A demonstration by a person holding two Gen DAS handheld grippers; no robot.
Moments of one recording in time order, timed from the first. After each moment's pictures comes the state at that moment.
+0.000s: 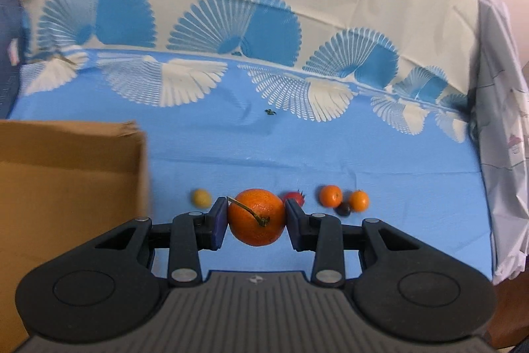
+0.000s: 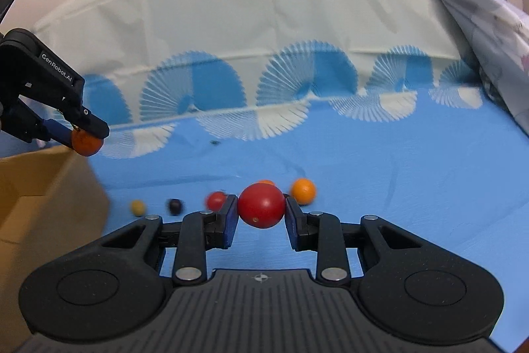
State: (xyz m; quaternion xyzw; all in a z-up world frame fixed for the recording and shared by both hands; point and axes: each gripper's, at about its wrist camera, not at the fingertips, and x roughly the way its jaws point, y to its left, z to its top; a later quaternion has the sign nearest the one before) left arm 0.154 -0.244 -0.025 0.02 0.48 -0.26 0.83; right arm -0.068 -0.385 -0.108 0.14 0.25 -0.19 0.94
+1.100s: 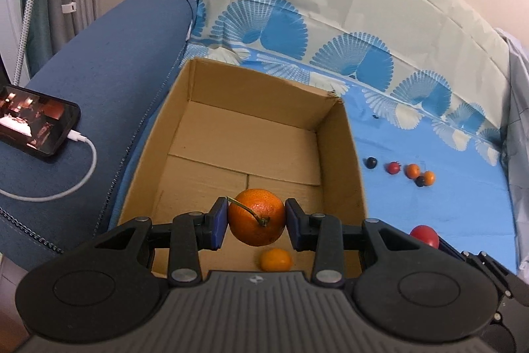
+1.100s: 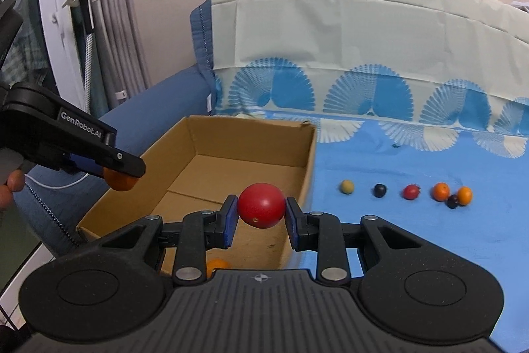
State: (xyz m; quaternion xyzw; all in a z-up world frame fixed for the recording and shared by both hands) left arm 0.044 0.034 0.011 -0.02 0.44 -0.15 0.89; right arm -0.075 -0.153 -0.029 0.09 0.27 0.00 0.96
